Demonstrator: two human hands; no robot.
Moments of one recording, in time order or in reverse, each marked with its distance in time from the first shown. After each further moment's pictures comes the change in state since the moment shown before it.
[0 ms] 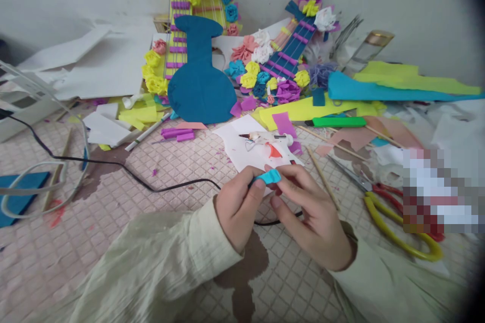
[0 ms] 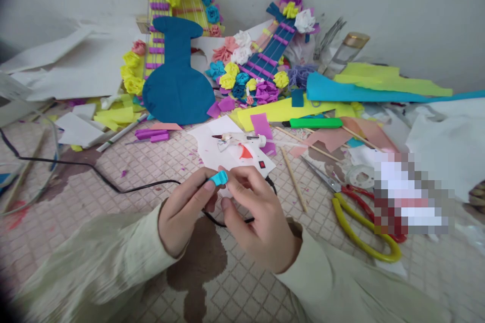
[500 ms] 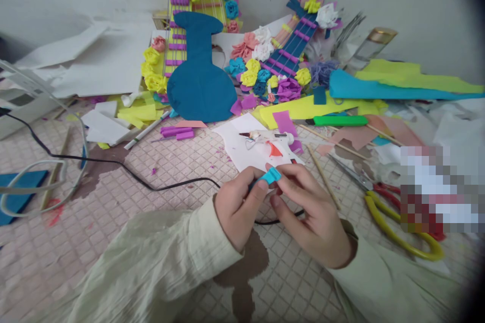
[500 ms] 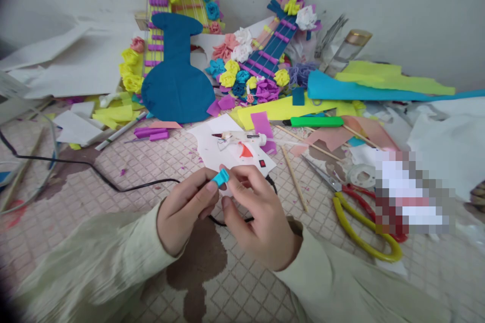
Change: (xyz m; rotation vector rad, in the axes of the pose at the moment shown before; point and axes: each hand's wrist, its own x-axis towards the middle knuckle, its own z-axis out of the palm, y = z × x) left_hand 0.000 0.002 0.002 -0.089 -0.014 -0.109; right_hand -0.002 0.001 0.001 -0.051 0.017 -0.046
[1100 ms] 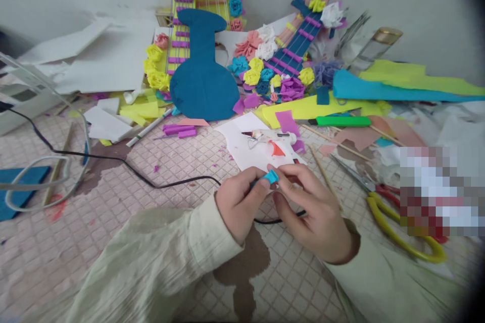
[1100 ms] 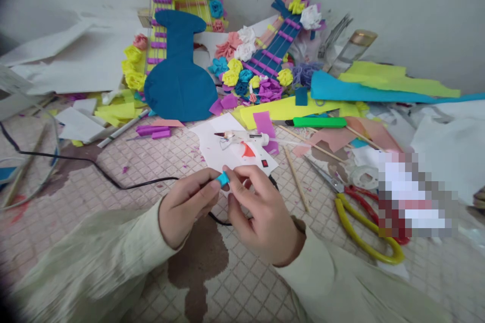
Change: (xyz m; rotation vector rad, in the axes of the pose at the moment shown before) left_hand 0.003 0.001 -0.005 0.080 -0.011 -0.035; right_hand 0.002 0.006 0.000 -0.167 -0.006 -0.124
